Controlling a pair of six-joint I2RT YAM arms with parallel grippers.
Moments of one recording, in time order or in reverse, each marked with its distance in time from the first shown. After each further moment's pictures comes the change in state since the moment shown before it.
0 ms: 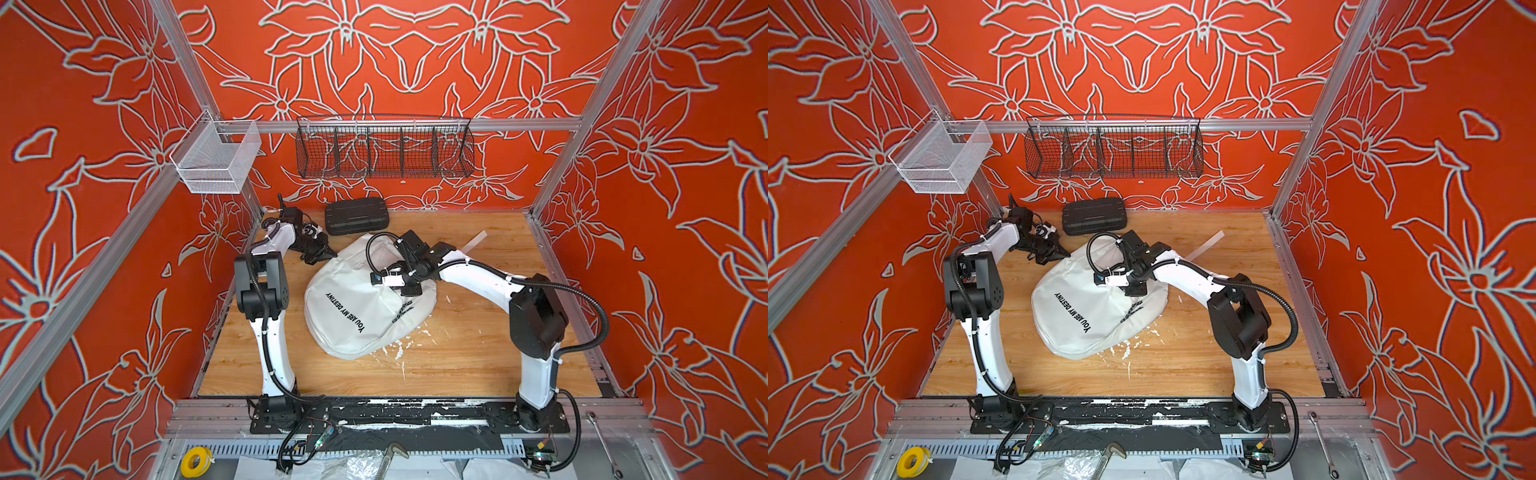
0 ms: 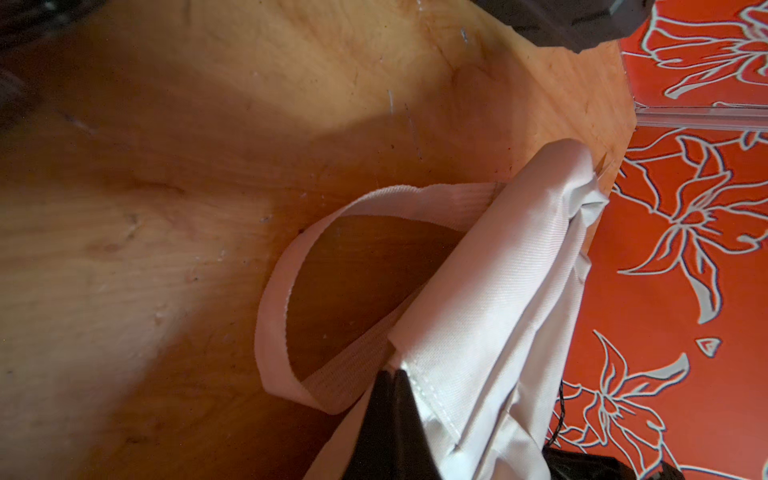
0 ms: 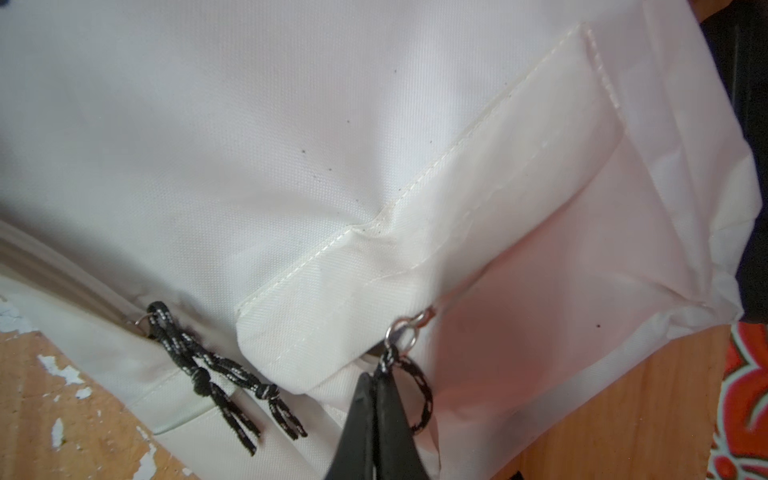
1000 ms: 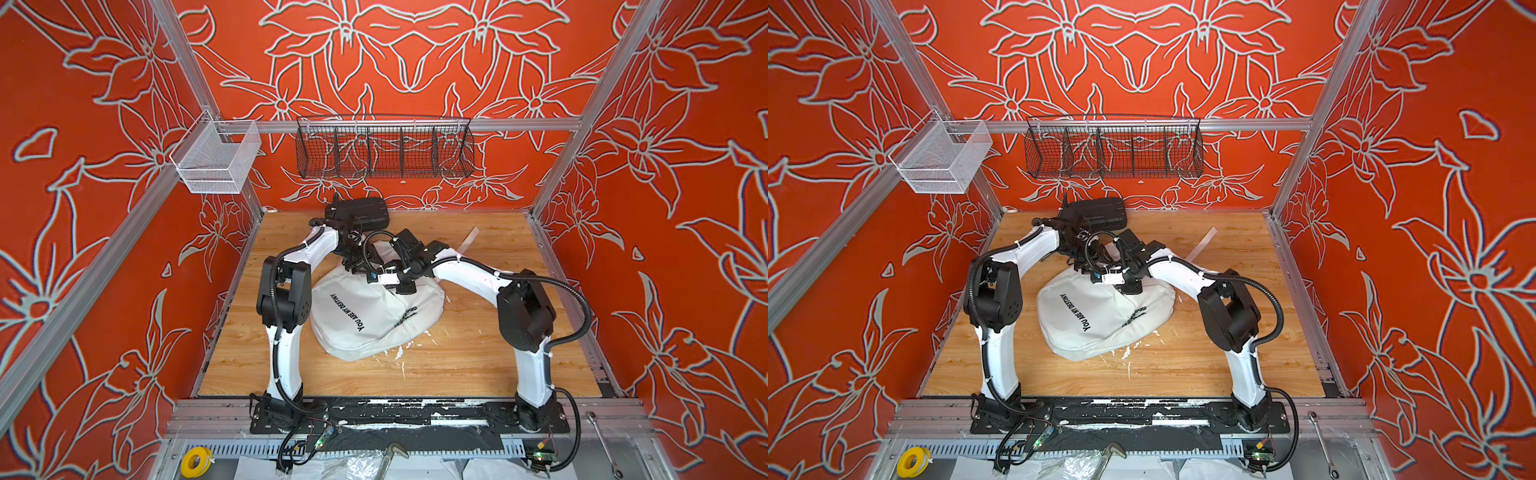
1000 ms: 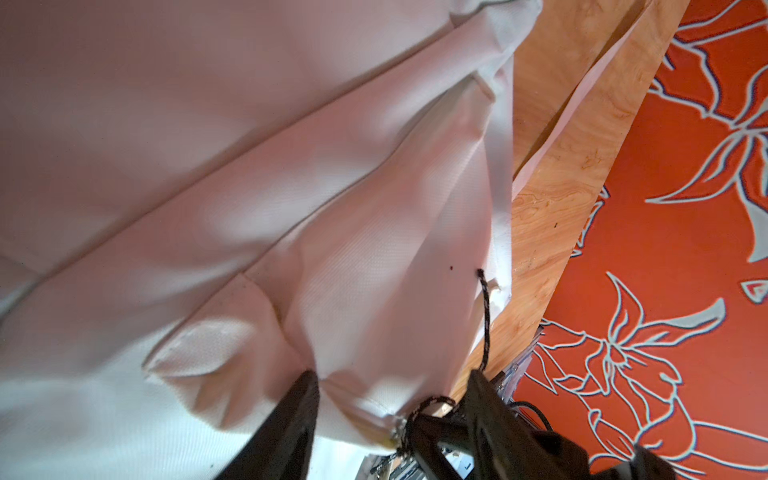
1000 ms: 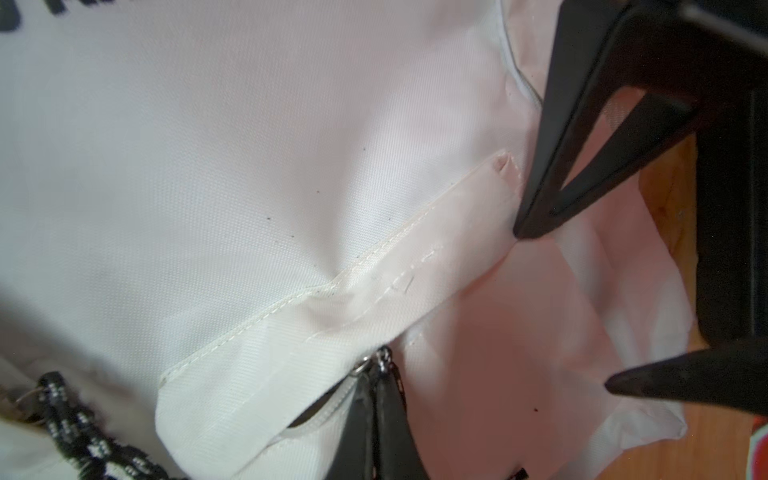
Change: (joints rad) left arm -0.348 -0.109 -0.088 0.002 -0.053 -0.246; right arm 0.000 0.087 0.055 0.048 -0.059 -0.018
